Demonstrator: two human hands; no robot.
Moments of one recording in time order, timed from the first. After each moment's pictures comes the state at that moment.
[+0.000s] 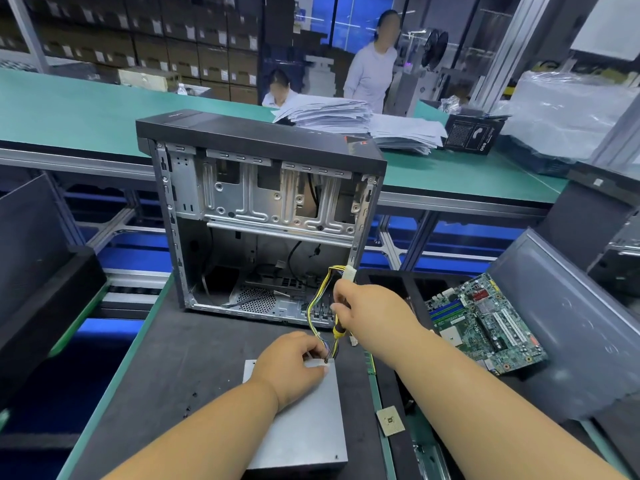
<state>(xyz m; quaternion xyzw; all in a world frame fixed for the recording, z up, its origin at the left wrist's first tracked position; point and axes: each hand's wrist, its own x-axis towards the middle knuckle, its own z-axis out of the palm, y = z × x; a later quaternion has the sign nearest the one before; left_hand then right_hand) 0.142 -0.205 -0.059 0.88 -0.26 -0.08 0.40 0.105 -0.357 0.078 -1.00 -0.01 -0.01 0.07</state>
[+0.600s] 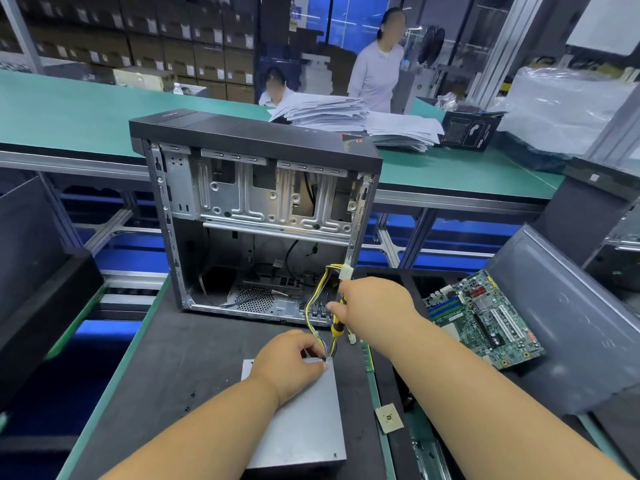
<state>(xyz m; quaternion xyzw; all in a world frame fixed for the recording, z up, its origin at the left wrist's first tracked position) 0.145 -0.207 -0.060 0.88 -0.22 -0.11 0.42 0.115 -0.357 0.084 -1.00 0.03 0.03 -0.05</state>
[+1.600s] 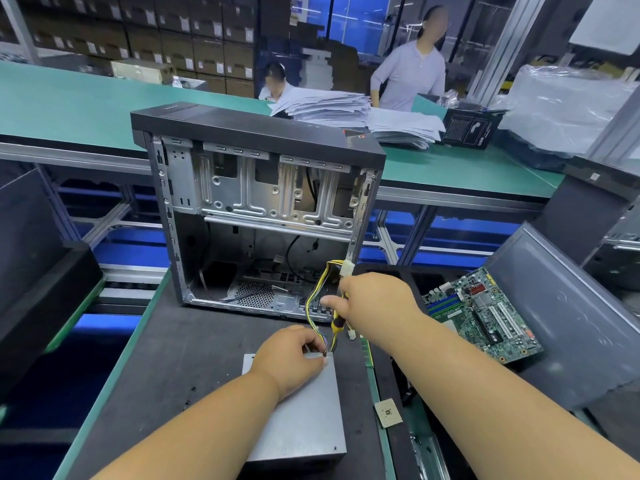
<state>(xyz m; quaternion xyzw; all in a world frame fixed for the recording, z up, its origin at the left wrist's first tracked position) 0.145 -0.207 -0.059 0.88 -0.23 -0.10 0.40 0.112 -0.356 0.085 -1.00 0.01 0.00 -0.06</state>
